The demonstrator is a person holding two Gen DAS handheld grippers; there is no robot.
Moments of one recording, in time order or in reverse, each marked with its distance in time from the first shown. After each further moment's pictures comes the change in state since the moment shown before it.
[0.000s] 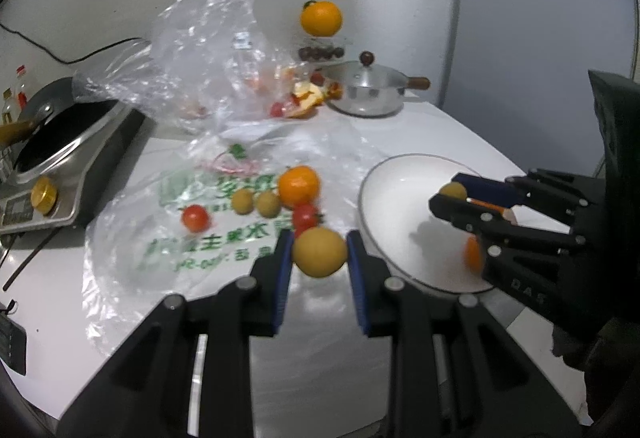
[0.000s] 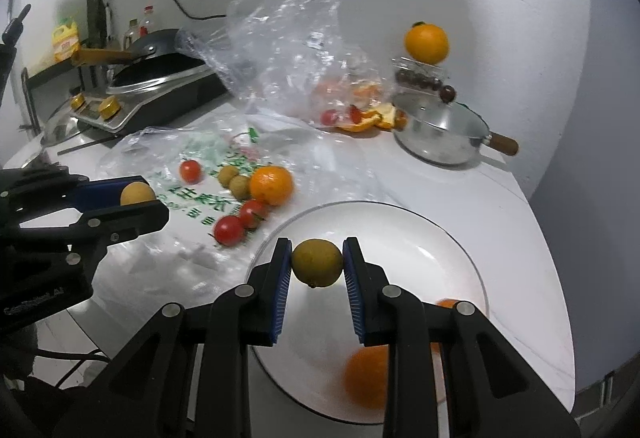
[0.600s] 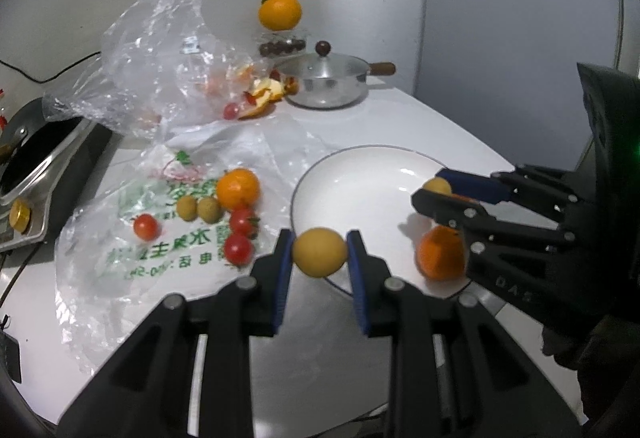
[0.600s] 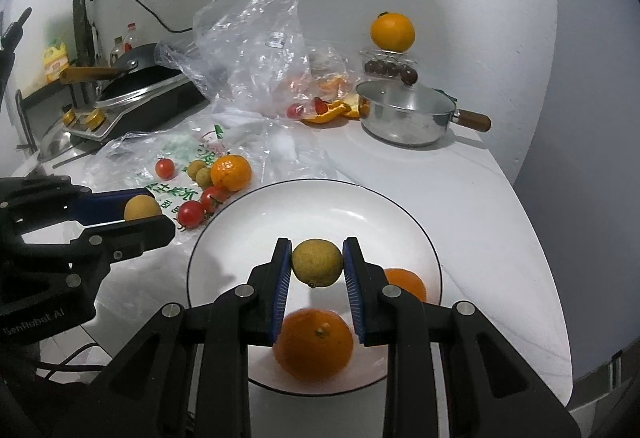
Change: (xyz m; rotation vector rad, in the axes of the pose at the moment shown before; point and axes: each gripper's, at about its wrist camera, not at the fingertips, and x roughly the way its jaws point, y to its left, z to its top) left arm 0.013 -0.054 0.005 0.066 0.030 -0.030; right arm -0.011 -0.044 -0.024 0.072 -0.016 0.006
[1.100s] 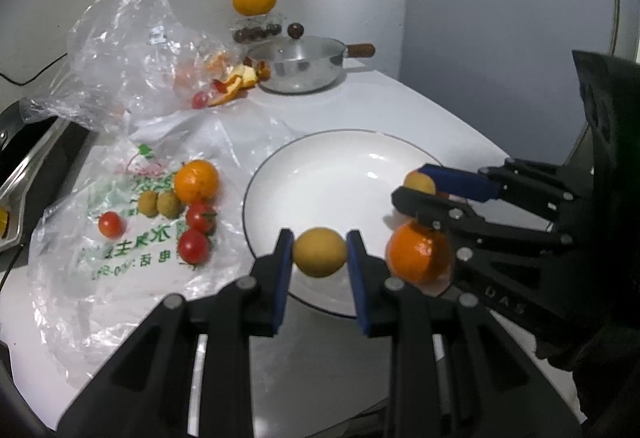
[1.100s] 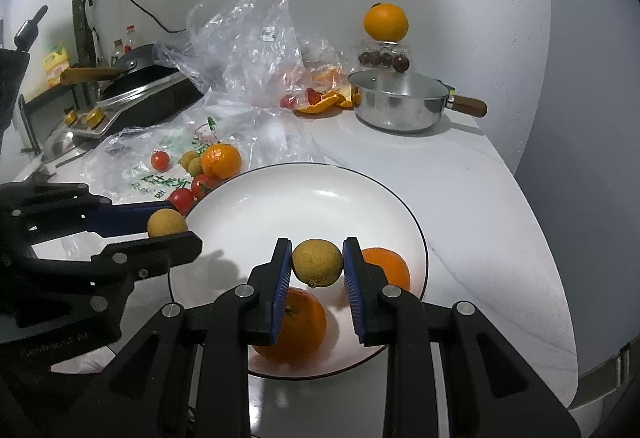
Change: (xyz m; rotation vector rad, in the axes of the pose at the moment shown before) left arm 0.024 -0.026 0.000 0.023 0.052 -0.034; right arm 0.003 -0.019 -0.012 0.022 0.008 0.029
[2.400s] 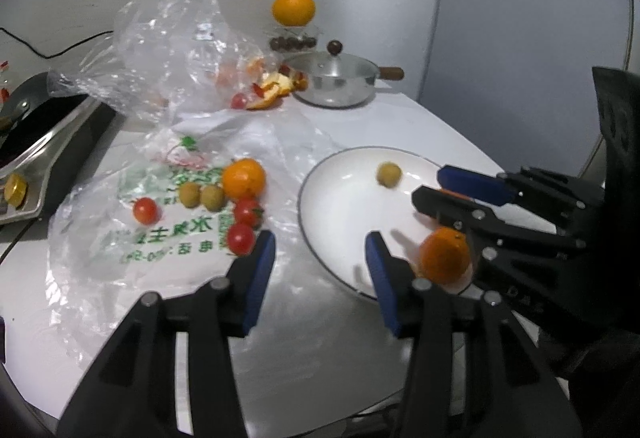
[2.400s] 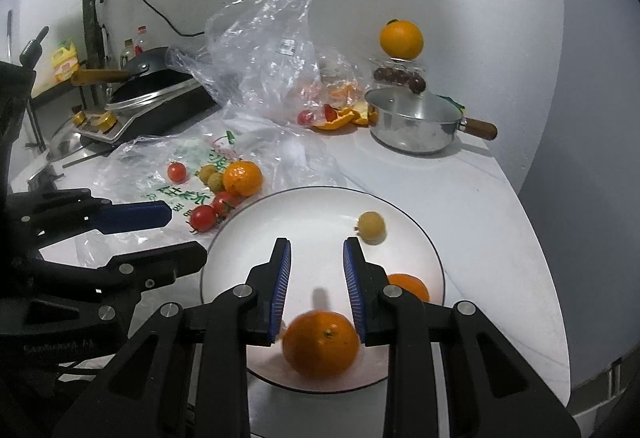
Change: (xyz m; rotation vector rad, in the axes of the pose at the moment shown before) left arm -0.029 0.043 -0.008 -0.107 -0.058 0.013; right arm -0.009 0.030 0.019 -0.053 -0.032 -0.001
